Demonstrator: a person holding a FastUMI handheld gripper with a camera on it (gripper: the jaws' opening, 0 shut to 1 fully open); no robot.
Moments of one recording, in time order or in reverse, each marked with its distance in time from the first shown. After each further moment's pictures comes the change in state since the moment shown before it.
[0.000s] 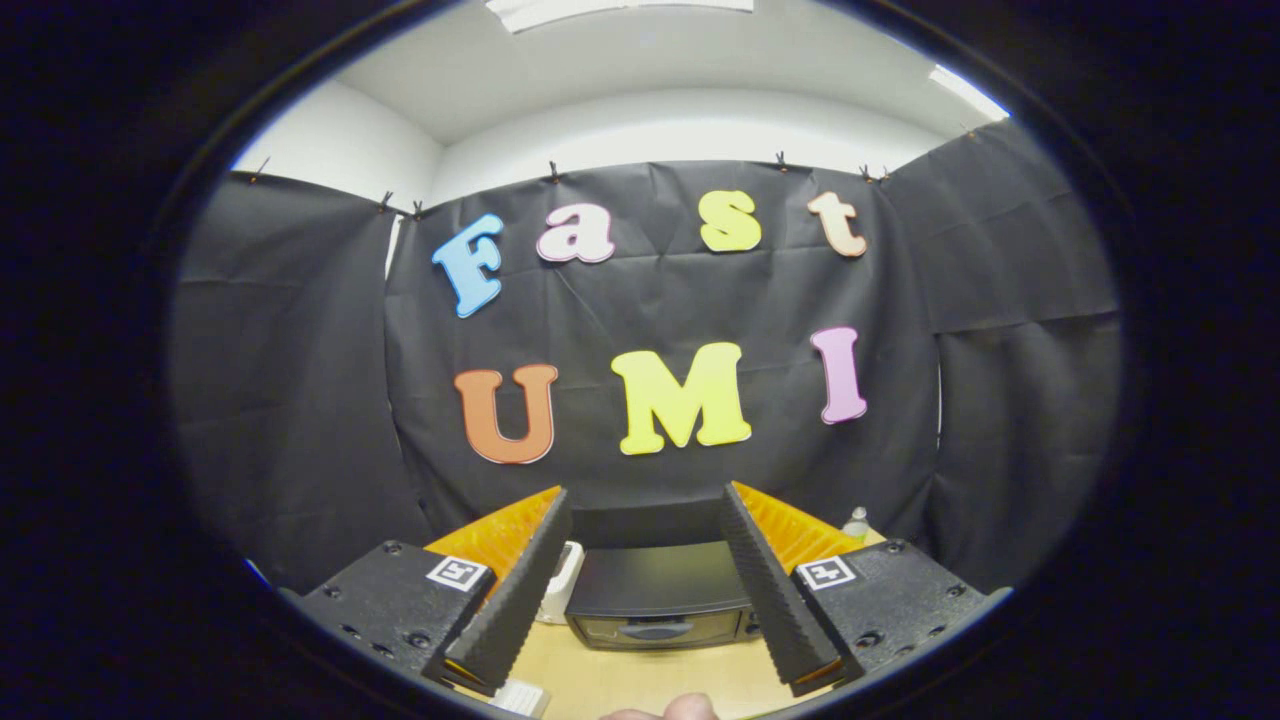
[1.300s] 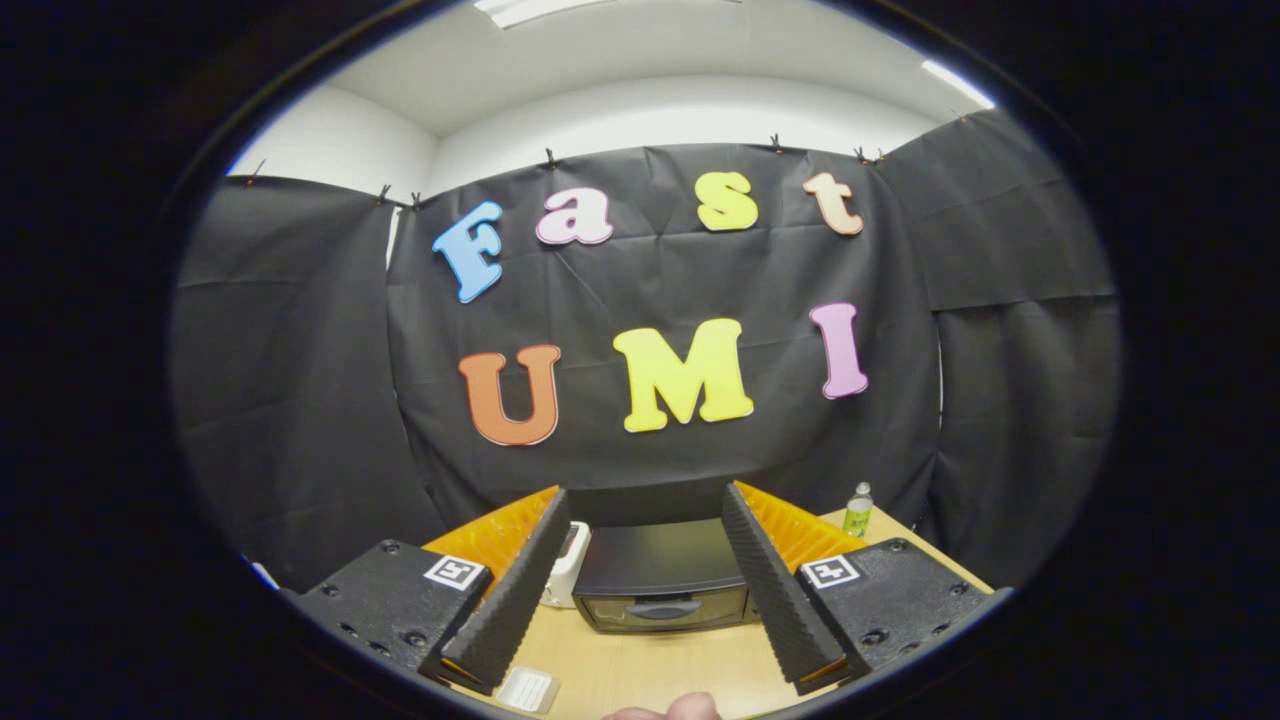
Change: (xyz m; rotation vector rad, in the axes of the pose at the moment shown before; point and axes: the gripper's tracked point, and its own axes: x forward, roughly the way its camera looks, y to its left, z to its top) arm -0.010 0.000 -0.024 0.011 0.058 0.005
